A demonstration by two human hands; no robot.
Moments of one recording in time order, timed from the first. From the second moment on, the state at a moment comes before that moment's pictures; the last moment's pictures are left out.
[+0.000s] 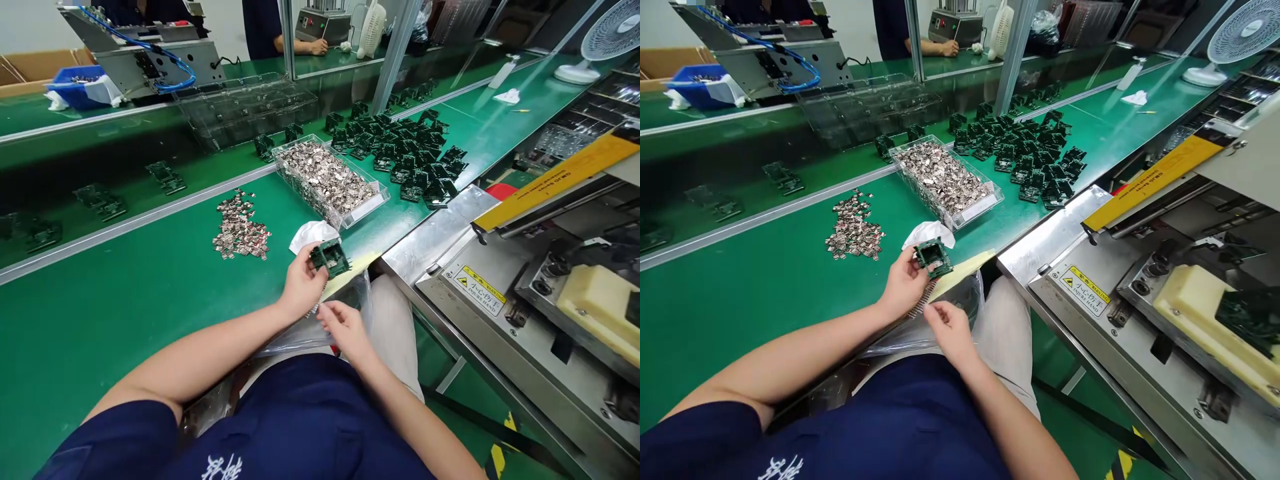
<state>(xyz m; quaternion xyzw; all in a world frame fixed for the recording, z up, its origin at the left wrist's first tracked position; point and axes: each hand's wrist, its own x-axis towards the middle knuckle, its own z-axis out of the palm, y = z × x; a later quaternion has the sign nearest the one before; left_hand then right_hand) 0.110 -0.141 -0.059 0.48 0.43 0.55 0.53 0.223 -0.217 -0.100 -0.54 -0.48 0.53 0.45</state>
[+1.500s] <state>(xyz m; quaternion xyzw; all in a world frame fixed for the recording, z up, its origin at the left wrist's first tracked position) 0.109 -0.162 -0.067 0.58 0.35 0.50 0.54 0.238 -0.180 -0.047 -0.59 -0.54 0.27 0.54</state>
